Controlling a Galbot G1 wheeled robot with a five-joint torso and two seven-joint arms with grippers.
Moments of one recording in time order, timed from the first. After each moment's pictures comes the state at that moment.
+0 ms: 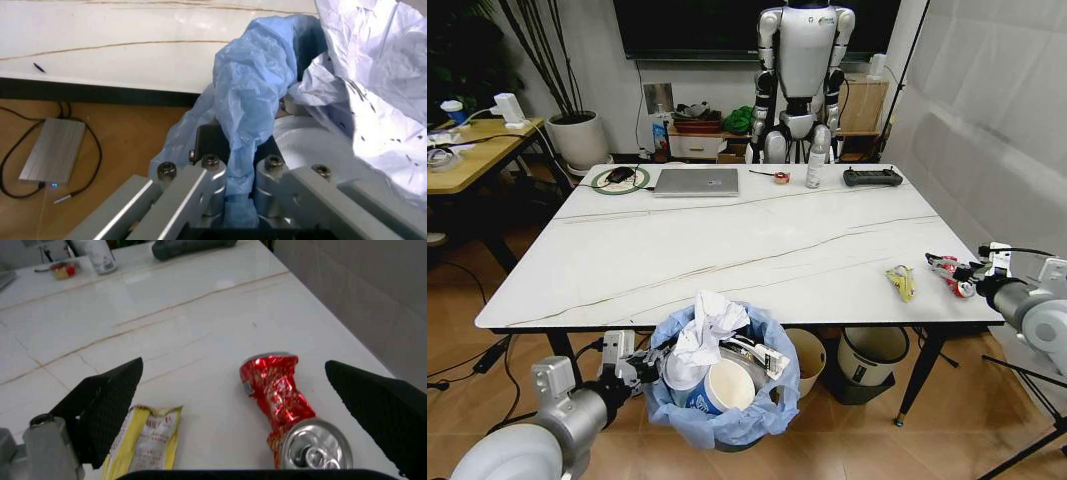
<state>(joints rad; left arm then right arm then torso) 1.72 -0.75 -0.60 -2.45 -1.20 0.40 -0.36 -1.19 0.71 0.70 1.80 1.09 -0.47 0.22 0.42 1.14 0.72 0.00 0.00</state>
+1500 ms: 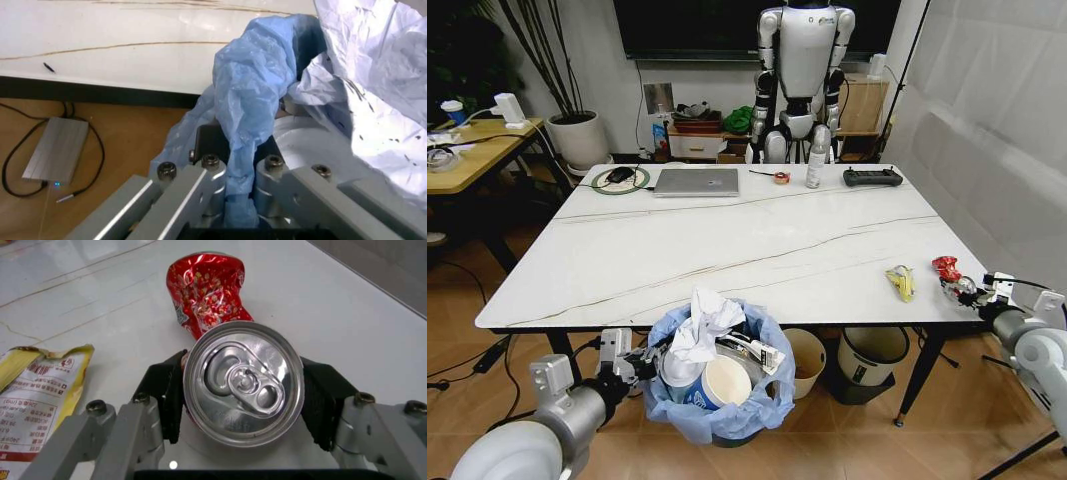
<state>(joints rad) 1.71 -0.75 -0.60 -2.43 -1.20 0.40 -0.37 -1.21 0.79 0.68 1.62 1.00 -0.41 0.13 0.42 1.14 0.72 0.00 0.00</state>
